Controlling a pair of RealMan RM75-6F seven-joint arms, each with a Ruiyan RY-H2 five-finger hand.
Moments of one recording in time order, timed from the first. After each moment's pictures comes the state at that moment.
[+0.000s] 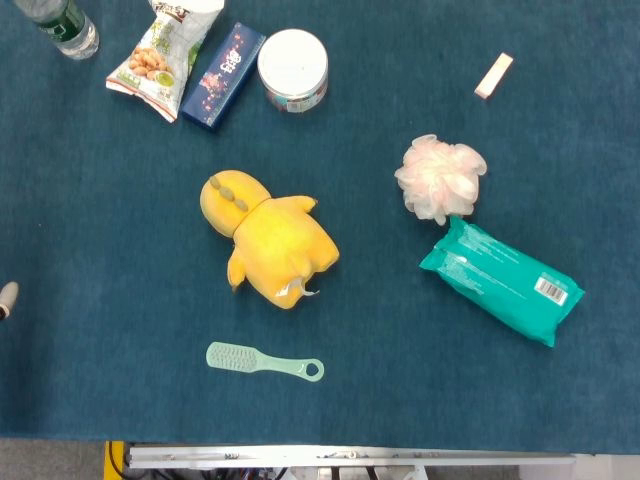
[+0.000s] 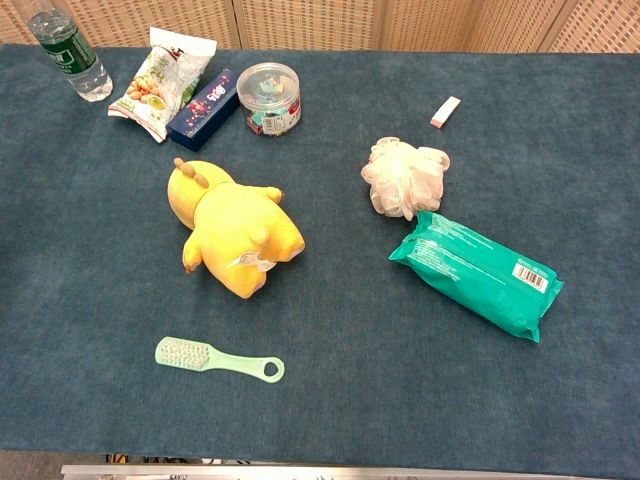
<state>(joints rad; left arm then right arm) -0.08 -1.19 0.05 -1.72 1.38 1.62 0.21 0.11 -1.00 0.06 -1.56 -1.52 1.42 0.17</state>
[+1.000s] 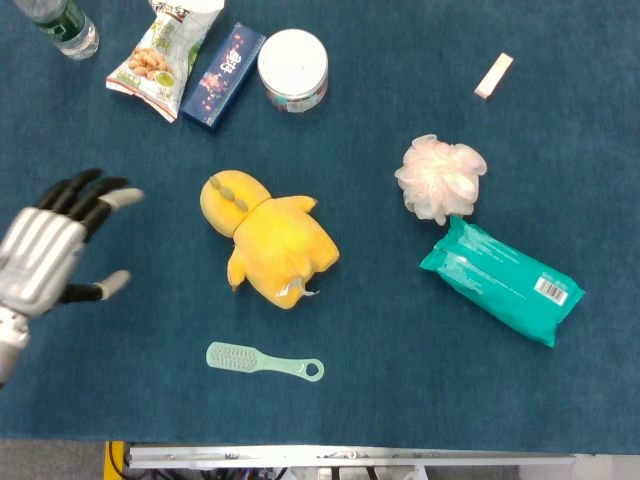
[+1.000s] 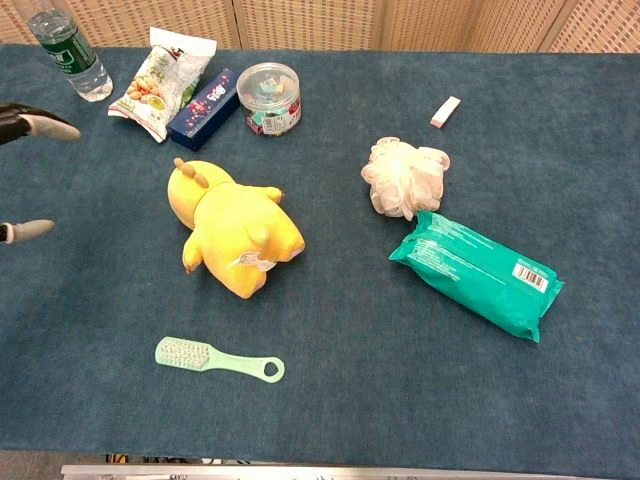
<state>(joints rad) -0.32 -1.12 0.03 -1.67 1.68 1.29 -0.11 0.11 -0.96 0.09 -1.60 -1.50 1.45 0.17</state>
